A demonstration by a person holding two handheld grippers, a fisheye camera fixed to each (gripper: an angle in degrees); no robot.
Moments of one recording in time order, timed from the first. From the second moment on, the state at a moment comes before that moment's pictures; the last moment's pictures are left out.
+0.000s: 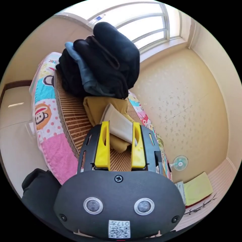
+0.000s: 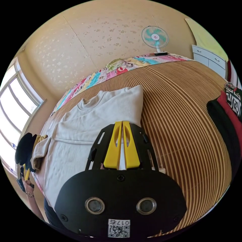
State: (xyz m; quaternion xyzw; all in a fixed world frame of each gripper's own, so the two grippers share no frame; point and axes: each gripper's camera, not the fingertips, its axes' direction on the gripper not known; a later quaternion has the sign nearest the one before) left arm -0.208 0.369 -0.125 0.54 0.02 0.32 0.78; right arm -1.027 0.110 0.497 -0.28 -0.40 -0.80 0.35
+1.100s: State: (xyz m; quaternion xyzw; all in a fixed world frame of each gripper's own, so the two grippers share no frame) left arm 0.121 0.552 0.481 0.10 0.00 0.78 0.62; right arm -1.069 -0.016 0.324 -0.26 -0.66 -0.60 0.37
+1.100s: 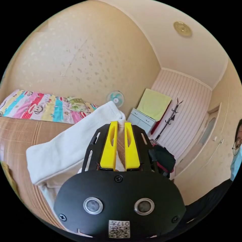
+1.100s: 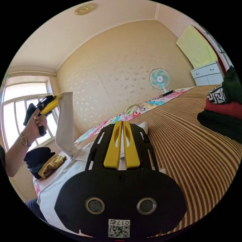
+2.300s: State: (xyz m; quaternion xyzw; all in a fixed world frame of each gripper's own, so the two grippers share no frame) left arm -0.243 0.505 0.328 0.04 -0.25 0.61 0.75; right arm -1.092 0.178 0.066 -0.20 -0.46 -0.83 0.25
